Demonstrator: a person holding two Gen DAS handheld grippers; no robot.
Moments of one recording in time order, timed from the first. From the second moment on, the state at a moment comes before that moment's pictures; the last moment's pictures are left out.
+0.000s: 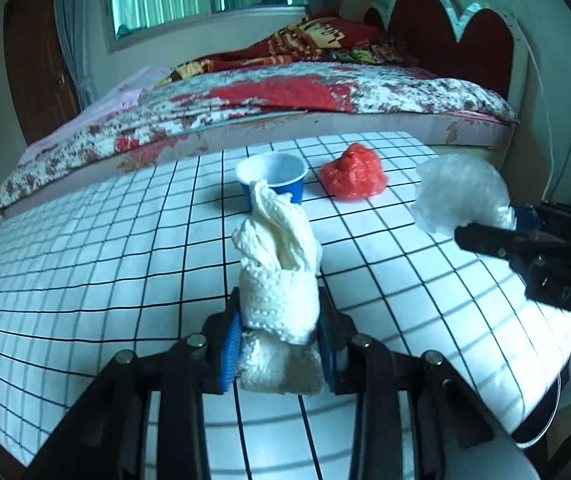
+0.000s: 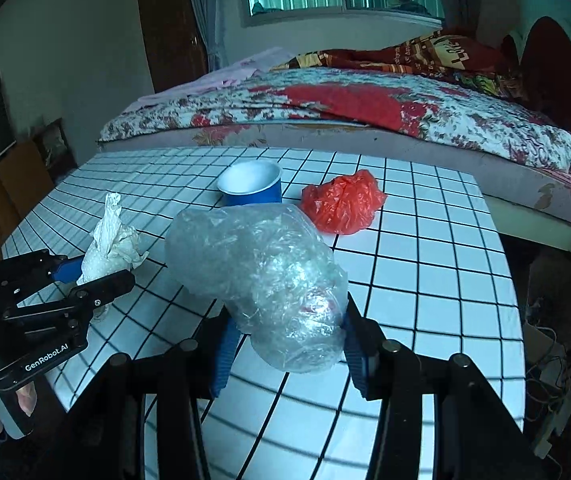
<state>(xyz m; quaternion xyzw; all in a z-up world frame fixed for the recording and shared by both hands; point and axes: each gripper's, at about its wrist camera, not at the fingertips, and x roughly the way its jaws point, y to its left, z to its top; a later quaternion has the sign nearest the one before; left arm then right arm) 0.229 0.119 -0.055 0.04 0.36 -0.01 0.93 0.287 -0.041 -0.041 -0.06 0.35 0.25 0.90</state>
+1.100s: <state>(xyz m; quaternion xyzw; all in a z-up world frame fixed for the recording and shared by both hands) 0.090 -0.067 -0.010 0.07 0.31 -0.18 0.93 0.068 -0.253 -0.003 0.03 0.29 0.11 0.95</state>
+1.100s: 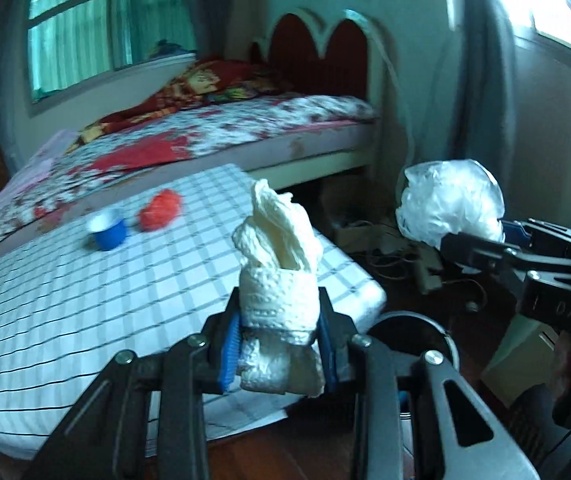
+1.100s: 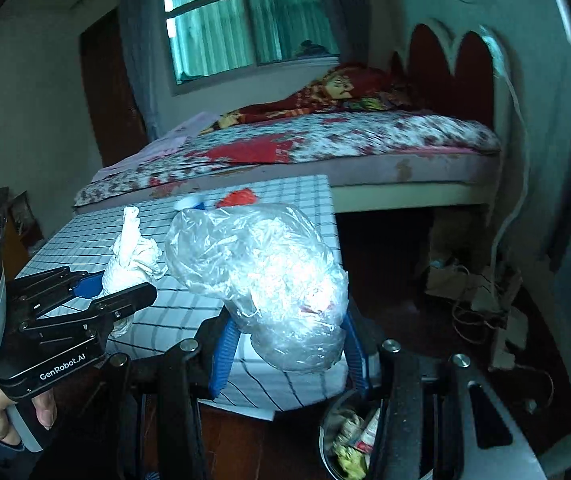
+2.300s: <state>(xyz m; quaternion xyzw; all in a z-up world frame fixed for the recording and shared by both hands) 0.089 -0.208 -0.154 0.10 0.45 -0.31 0.83 0.057 -0.388 -0.160 0.04 0.45 0.04 0.89</state>
